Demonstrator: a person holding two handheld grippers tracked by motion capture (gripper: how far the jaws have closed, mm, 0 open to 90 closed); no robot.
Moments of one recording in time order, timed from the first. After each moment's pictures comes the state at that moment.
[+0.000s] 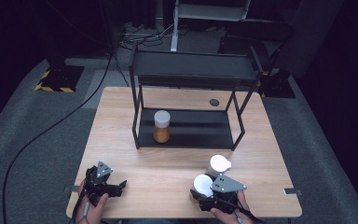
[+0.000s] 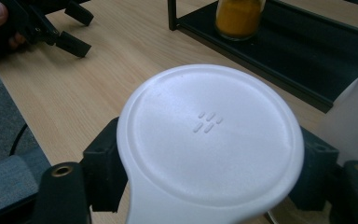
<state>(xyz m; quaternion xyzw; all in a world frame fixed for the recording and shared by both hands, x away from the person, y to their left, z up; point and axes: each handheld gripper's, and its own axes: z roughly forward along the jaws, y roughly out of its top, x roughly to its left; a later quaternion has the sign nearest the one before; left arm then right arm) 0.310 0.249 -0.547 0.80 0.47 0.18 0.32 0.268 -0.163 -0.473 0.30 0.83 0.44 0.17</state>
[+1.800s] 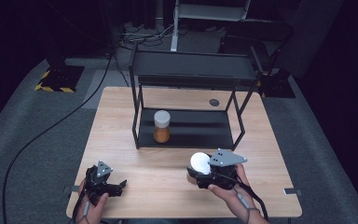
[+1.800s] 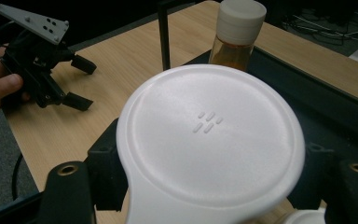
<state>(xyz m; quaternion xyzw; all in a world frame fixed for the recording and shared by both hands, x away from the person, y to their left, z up) 0.311 0.249 -0.547 0.80 0.47 0.18 0.32 0.308 -0.146 -0.398 0.29 0.83 0.45 0.17</state>
